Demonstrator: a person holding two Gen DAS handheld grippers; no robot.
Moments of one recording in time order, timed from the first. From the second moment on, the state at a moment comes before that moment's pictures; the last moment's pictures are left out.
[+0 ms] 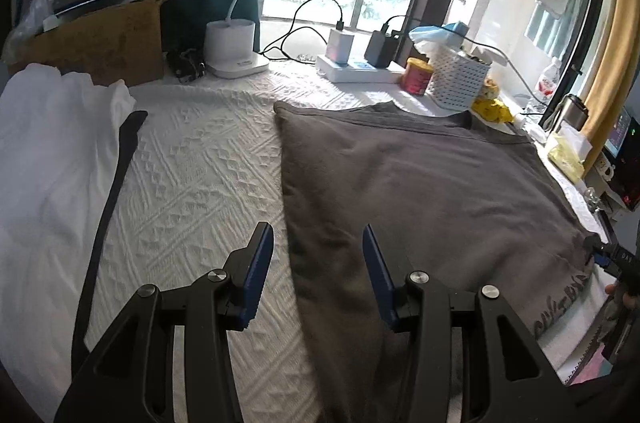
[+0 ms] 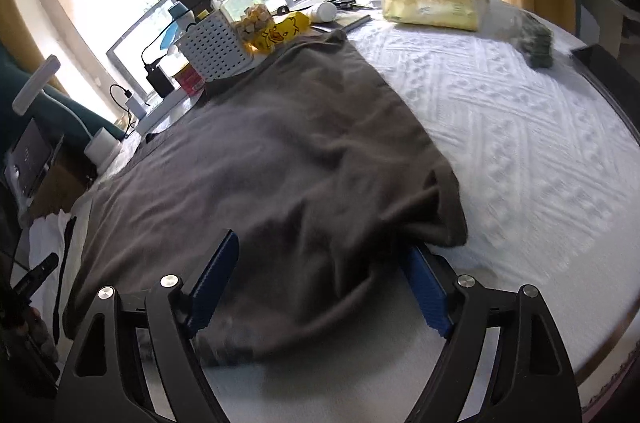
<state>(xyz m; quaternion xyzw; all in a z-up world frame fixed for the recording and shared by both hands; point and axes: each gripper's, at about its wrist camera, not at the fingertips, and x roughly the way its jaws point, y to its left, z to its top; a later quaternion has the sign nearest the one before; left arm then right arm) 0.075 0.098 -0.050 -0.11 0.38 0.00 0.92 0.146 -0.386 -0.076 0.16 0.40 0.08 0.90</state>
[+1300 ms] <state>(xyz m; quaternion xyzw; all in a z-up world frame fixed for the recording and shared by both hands) 0.137 0.122 -0.069 -0.11 0.40 0.01 0.91 0.241 -0.292 -0.030 0.07 0.36 0.16 0.92</state>
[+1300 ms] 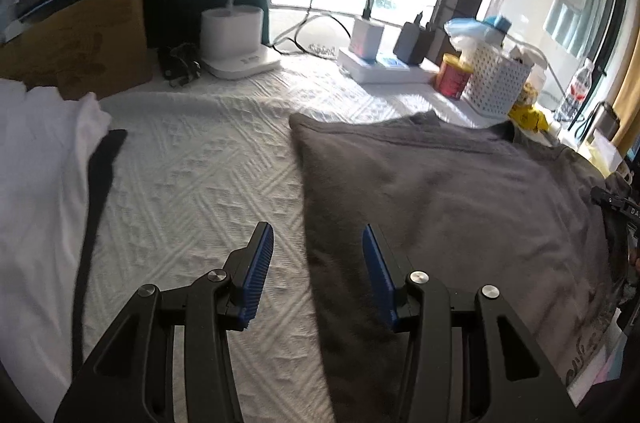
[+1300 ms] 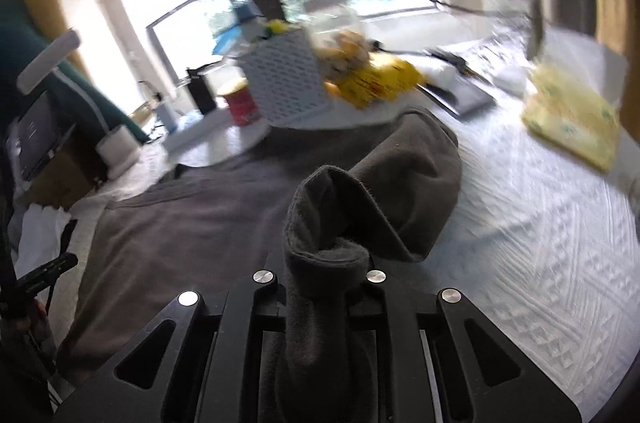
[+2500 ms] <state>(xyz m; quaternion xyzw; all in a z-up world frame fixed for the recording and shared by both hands) 0.053 0.182 -0.061 -0.15 0.37 0.04 0.92 0.153 -0.014 -0.055 -0.07 0.42 0.42 0.80</state>
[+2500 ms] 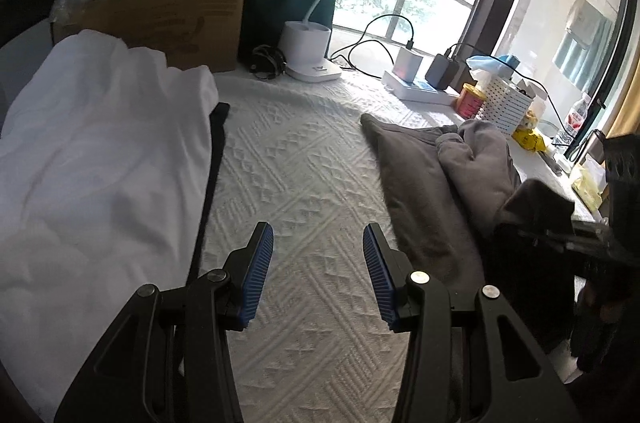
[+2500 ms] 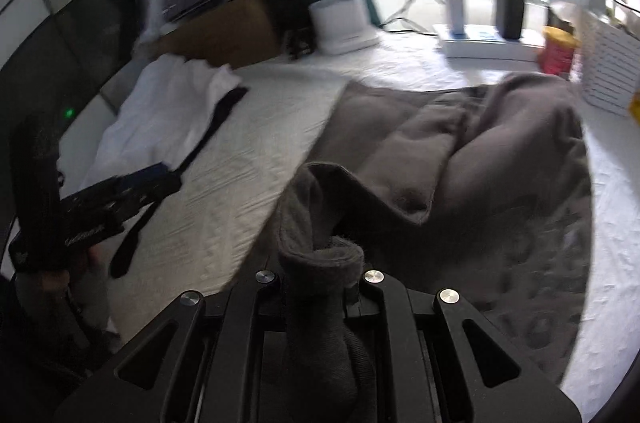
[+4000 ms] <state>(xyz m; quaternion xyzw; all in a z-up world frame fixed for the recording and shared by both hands) 0.186 0.045 -0.013 0.04 0.42 0.00 0.91 0.209 -0.211 -0.047 0.00 0.38 0.35 0.86</state>
